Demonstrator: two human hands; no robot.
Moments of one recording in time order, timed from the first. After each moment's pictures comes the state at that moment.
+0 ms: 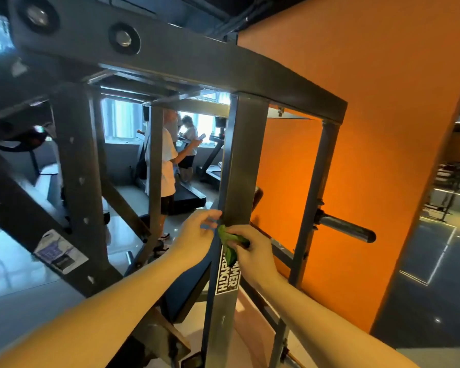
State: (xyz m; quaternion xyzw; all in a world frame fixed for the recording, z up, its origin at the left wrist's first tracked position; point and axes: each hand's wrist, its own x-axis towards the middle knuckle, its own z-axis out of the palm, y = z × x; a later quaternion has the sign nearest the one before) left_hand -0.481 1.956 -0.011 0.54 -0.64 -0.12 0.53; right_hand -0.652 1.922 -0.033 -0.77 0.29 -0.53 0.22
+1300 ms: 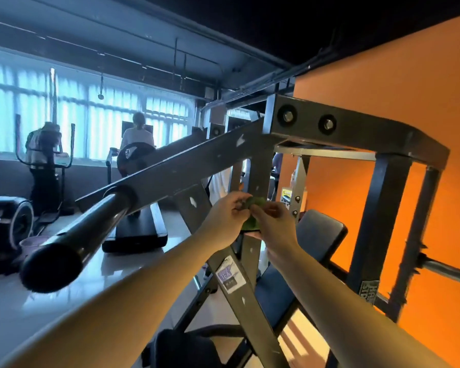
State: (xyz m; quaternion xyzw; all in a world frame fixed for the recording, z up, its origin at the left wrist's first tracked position) left_hand -0.211 2.155 0.111 0.51 -0.63 -0.12 0.57; right_hand -0.334 2.104 0.102 -0.58 0.29 -0.58 0.50
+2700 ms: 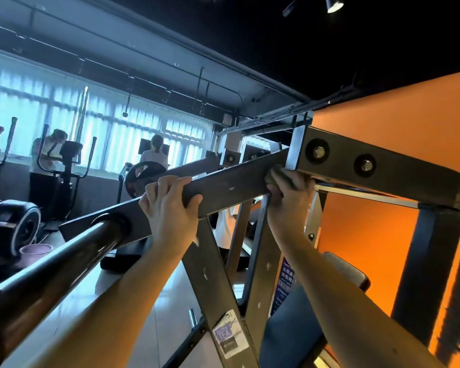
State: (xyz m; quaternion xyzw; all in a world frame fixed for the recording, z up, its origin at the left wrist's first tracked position) left_hand -0.102 2.119 0.142 0.63 -0.36 0.33 0.61; right_hand -0.274 1.989 0.192 -0.69 0.19 -0.69 -0.15
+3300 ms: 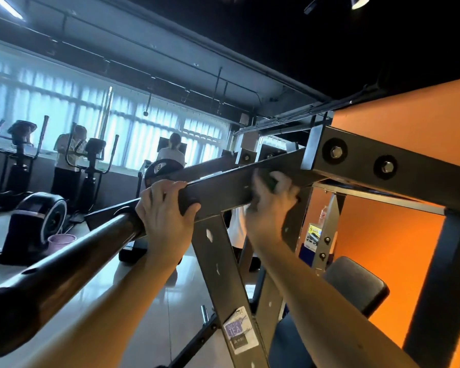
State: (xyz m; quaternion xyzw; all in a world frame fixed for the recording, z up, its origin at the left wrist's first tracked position) left_hand -0.088 2.142 0.116 0.65 -0.32 0.37 0.58; right_hand -0.222 2.020 0.166 -0.71 0.21 -0.66 -0.10
